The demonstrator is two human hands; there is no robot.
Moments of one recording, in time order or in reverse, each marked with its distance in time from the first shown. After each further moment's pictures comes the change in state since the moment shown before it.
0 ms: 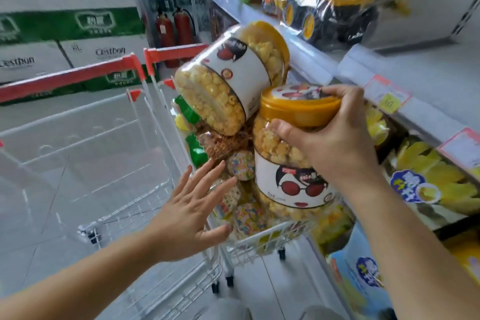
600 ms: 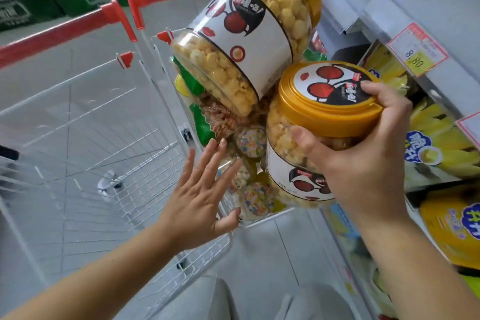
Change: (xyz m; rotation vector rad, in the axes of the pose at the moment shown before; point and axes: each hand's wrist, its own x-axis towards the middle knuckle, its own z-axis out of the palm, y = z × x) left_hand -0.032 0.038 -0.007 0.016 0.029 -0.022; right_hand -0.040 -0.008 -0.026 0.050 0.012 0.010
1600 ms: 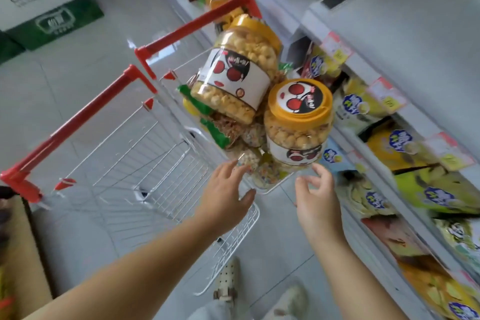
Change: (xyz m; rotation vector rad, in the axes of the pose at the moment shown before) left_hand -0.018 0.038 -0.141 -0.385 -0.400 -0.211; right_hand -0.099 -0.134 -0.017 0.049 0.020 1.049
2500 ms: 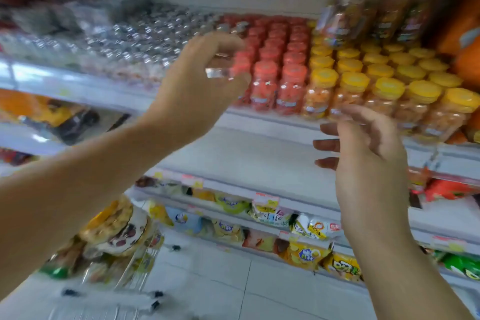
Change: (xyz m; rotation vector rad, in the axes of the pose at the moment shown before) left_hand -0.134 0.517 -0.103 -0.468 0.162 1.126; right_hand -0.211 -0.036 -0.443 0.566 0.905 -0.427
